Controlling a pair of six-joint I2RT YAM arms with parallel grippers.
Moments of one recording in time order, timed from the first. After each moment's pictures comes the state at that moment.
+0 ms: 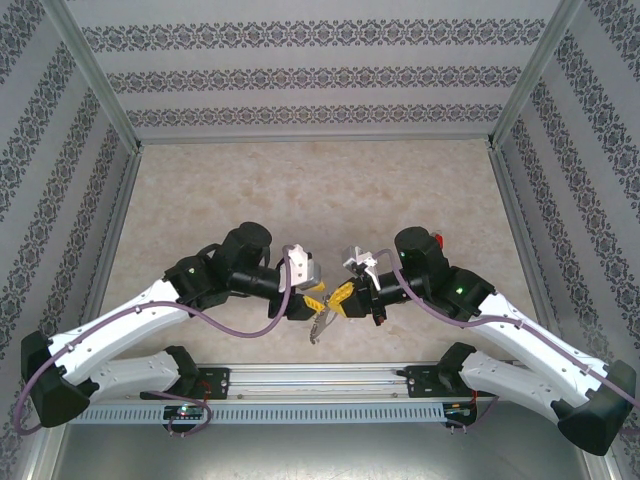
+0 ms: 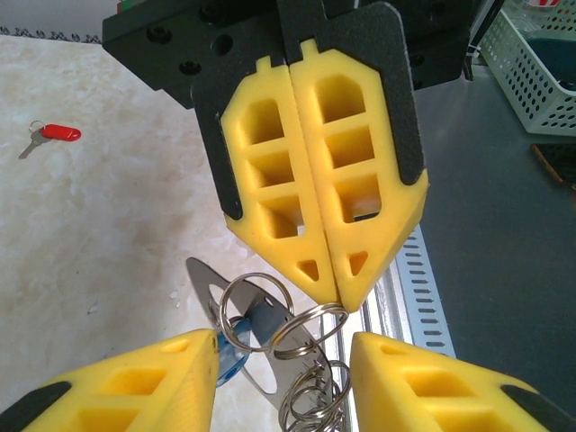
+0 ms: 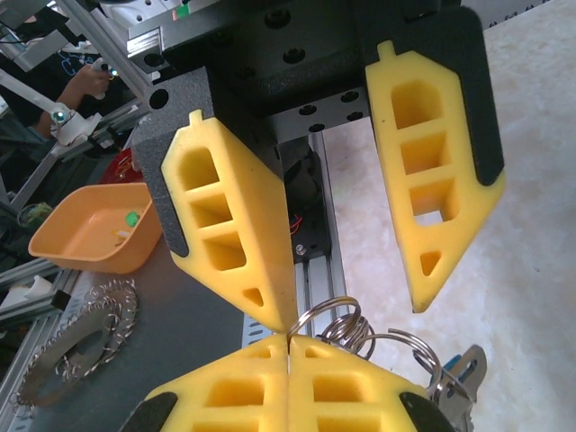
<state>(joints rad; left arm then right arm) -0.85 1.07 0.95 -0.50 0.64 0.29 0.75 0.88 0.76 -0.39 -0.91 0.07</state>
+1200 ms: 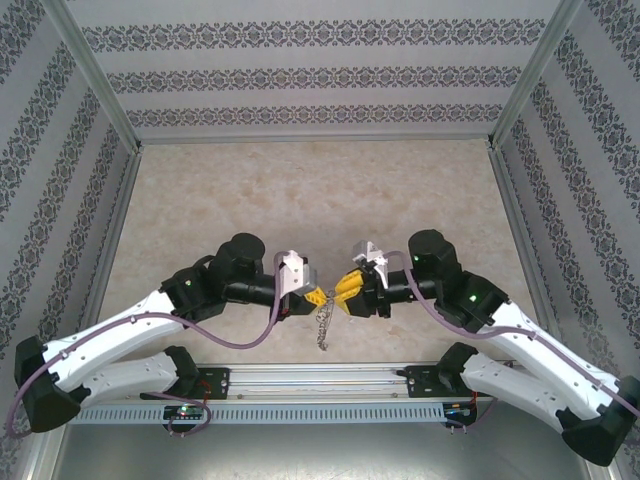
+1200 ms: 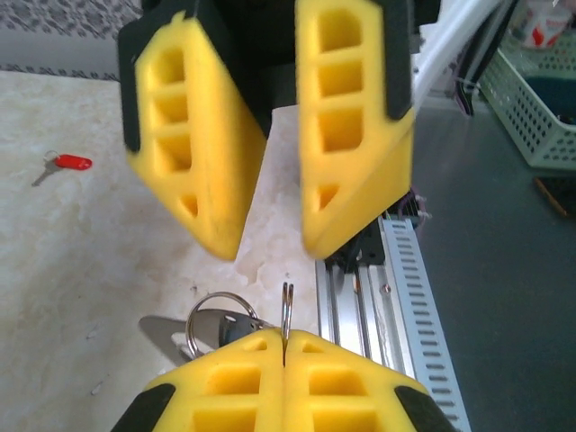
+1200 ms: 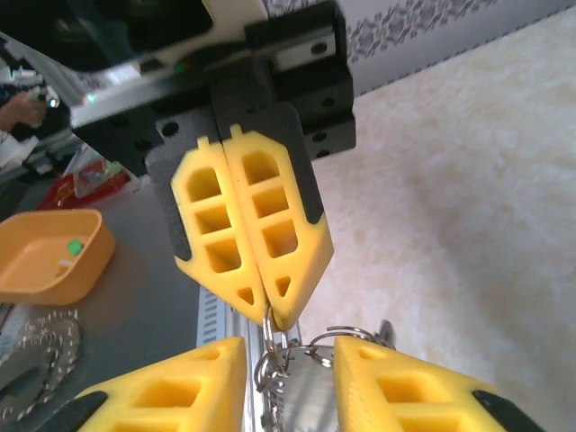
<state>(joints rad) -0.89 0.97 0.82 -0.31 0.59 0.17 0.74 0.77 0.75 -0.38 -0.76 0.08</state>
